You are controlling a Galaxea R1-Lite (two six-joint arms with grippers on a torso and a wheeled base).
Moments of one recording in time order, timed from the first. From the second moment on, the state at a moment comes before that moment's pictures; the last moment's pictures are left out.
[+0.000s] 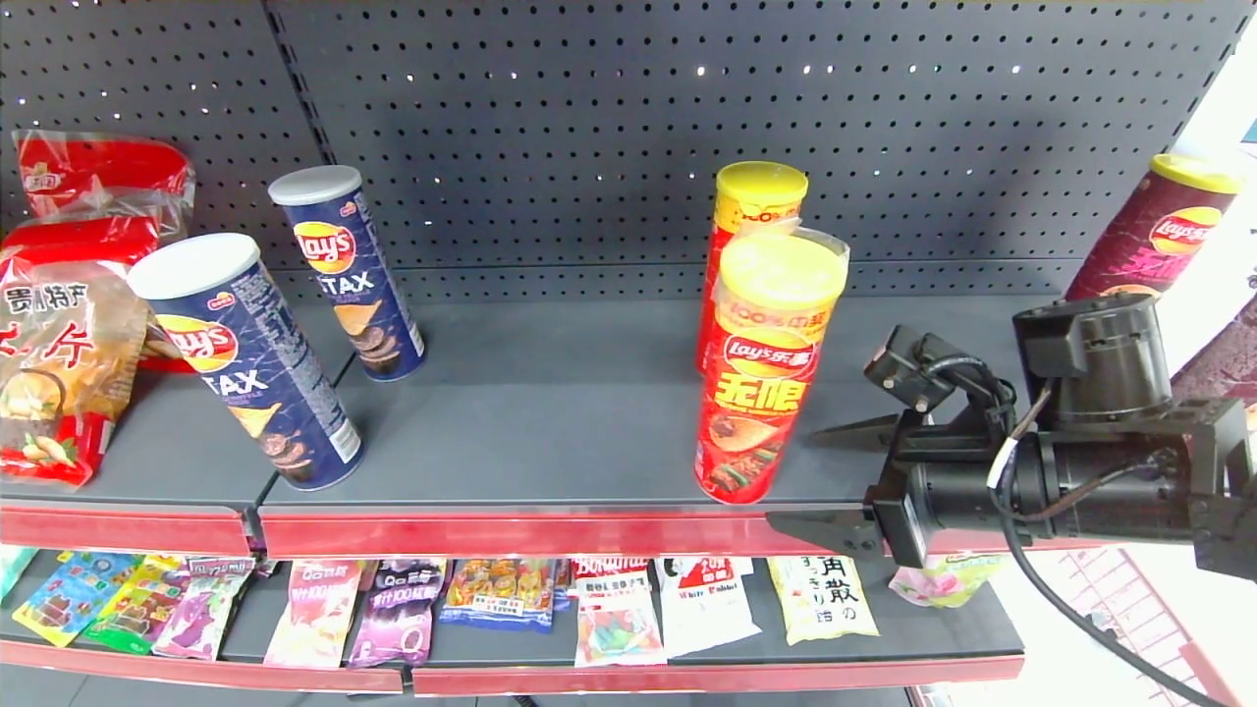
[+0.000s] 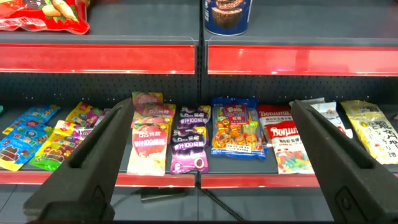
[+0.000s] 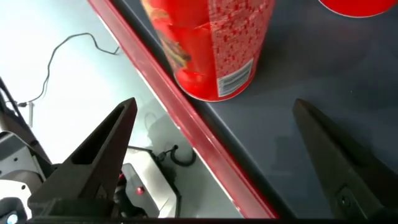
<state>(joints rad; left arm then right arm) 0.00 0.00 0.00 0.01 0.00 -0.01 0.46 1.59 -0.75 -0.28 0.39 -0.26</state>
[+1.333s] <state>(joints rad) 0.00 0.00 0.00 0.01 0.00 -0.01 0.41 1.67 -0.81 -0.28 0.29 -0.26</state>
